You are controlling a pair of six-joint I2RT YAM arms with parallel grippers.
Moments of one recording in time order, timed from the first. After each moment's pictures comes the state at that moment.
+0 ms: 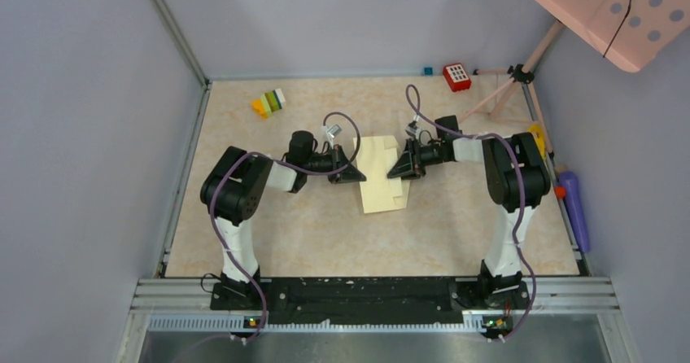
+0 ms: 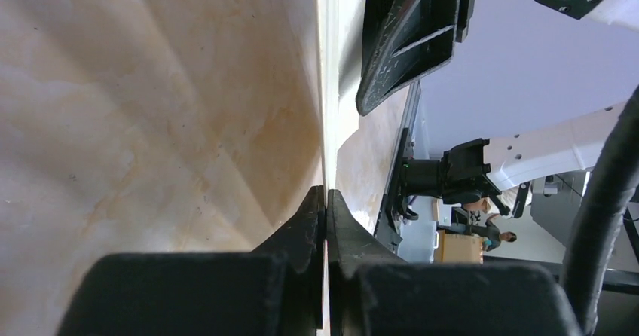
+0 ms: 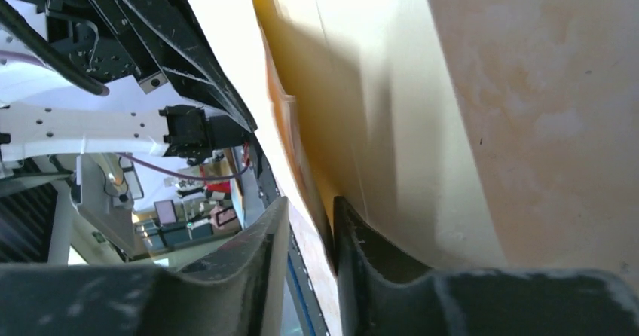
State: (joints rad) left arm -0.38 1.96 0.84 0.71 0.98 -0.87; right arm 0.20 2.01 1.10 -0.13 -1.16 0.38
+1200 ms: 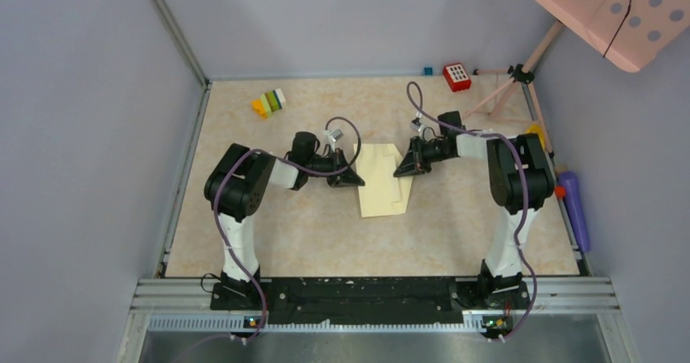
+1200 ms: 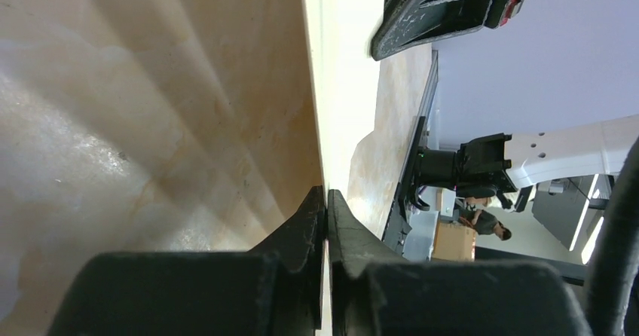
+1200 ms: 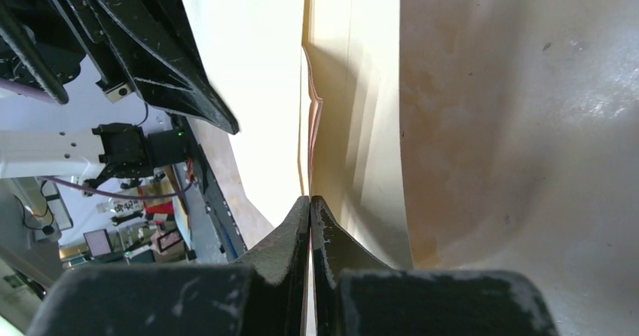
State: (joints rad) left arm -0.38 2.01 0.88 0.56 0.98 -0.79; right arm 0.19 1.98 1.15 -0.28 -1.00 0.23
